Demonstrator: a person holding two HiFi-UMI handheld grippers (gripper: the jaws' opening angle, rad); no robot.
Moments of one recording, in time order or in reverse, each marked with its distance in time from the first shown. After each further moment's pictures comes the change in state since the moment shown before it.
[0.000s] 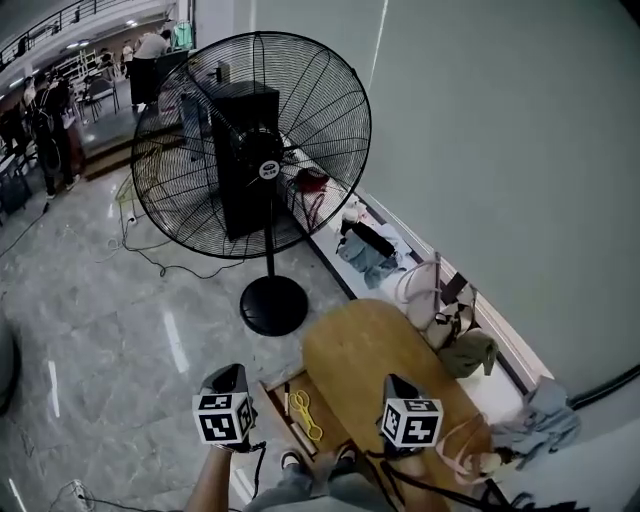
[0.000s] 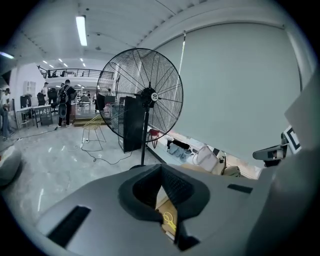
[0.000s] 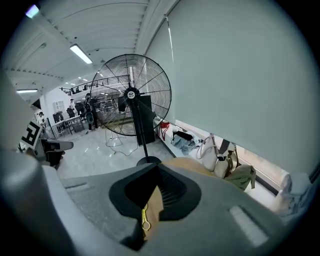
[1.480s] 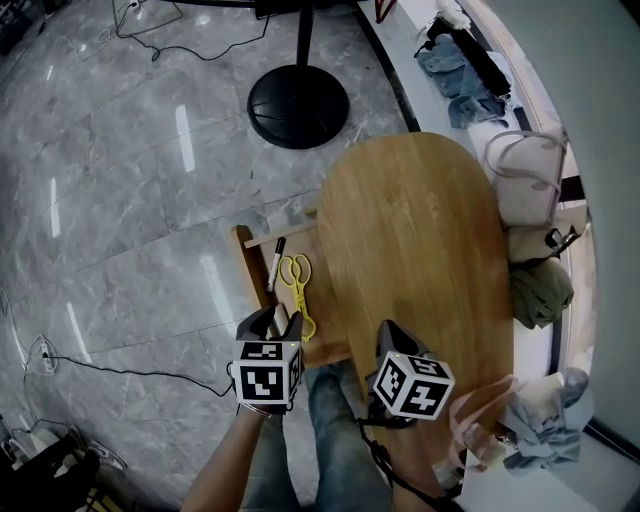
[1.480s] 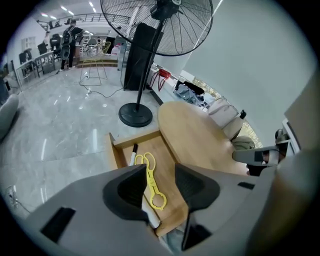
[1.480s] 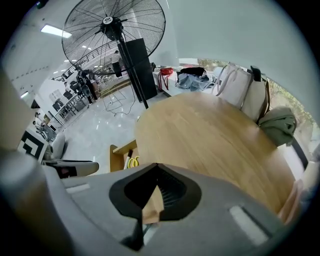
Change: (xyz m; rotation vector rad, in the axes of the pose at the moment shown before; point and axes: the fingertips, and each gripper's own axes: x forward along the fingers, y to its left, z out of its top) left arm 0.207 -0.083 -0.334 -0.269 0.519 0.005; right arm 0.229 -0.032 -0.266 0.083 0.474 0.117
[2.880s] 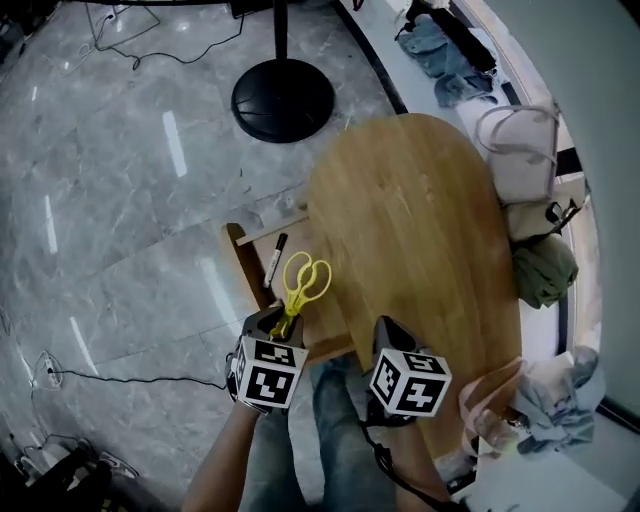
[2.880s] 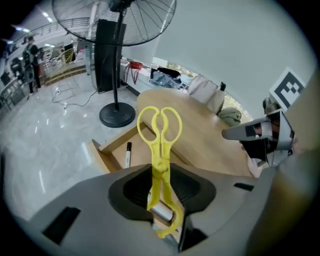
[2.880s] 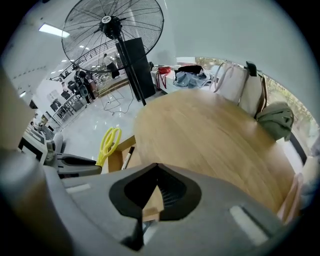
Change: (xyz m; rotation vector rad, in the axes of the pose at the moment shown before) left arm 0.013 -0.023 -0.022 0.318 0.095 -0.072; right arm 0.000 -0.007 -0.022 0.017 0.007 -0.017
